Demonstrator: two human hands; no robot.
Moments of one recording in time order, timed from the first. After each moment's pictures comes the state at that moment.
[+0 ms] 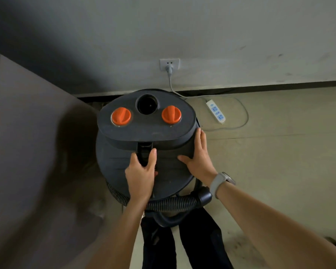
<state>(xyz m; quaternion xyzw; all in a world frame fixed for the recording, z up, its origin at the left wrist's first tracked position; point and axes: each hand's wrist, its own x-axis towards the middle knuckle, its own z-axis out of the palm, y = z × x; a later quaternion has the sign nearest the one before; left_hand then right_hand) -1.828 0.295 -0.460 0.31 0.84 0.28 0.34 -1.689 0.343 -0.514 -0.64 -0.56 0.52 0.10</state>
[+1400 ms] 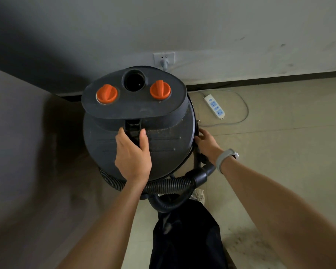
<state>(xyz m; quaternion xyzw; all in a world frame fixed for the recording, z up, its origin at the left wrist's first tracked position) -1.830 0.343 -0.490 0.38 0.89 0.19 0.17 -1.660 0.398 -0.555 -0.71 -0.33 0.62 0.09</state>
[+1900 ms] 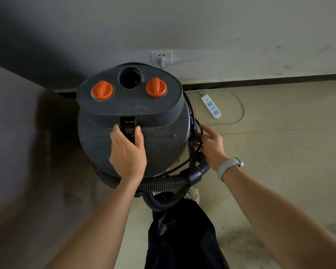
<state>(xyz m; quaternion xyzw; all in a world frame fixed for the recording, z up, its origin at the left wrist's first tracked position) -1.828 0.342 -0.490 0.40 0.88 0.19 0.15 -1.649 0.386 -0.543 -0.70 -0.23 0.62 0.27</state>
